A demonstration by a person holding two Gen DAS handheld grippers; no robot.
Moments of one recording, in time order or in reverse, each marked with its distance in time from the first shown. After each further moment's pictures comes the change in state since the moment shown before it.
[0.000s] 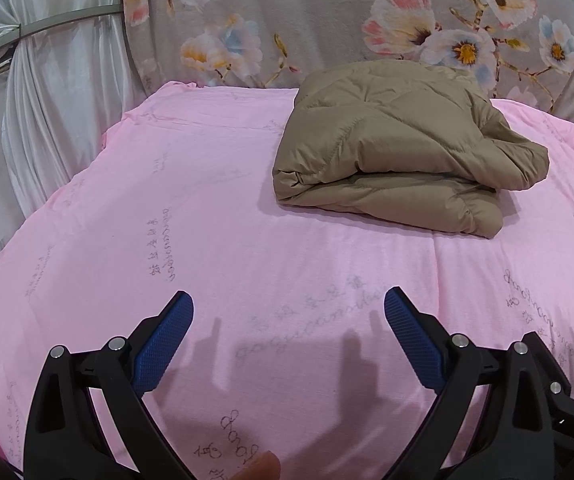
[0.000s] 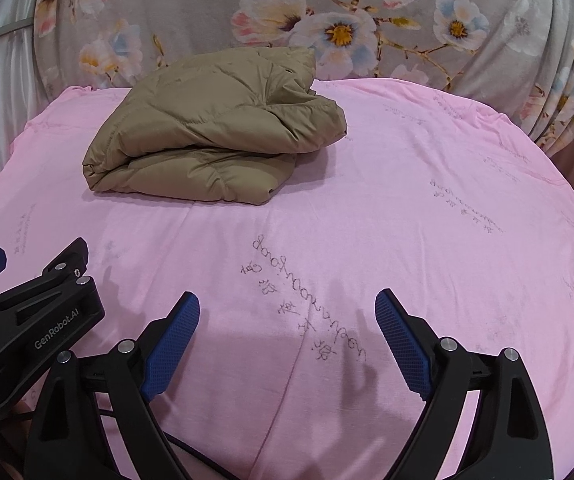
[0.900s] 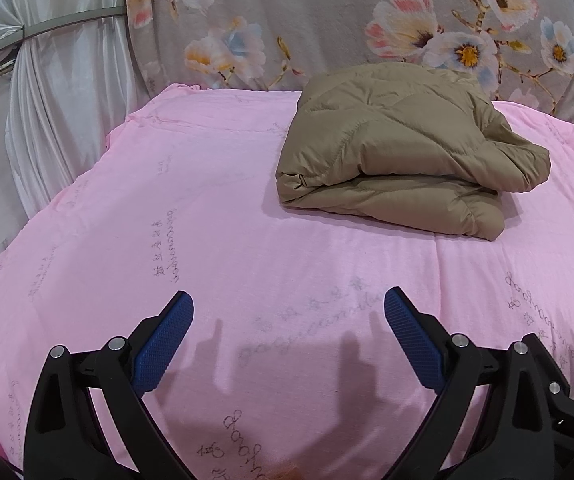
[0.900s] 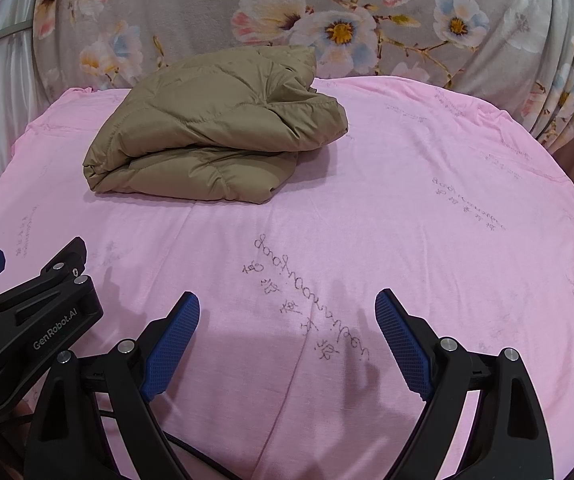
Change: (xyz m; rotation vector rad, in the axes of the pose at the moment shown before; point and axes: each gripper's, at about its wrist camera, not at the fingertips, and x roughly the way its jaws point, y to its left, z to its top) left arm -0.003 0.001 0.000 -0.004 -0.007 0.011; right arm 0.001 0.002 -0.001 0.004 0.002 0.001
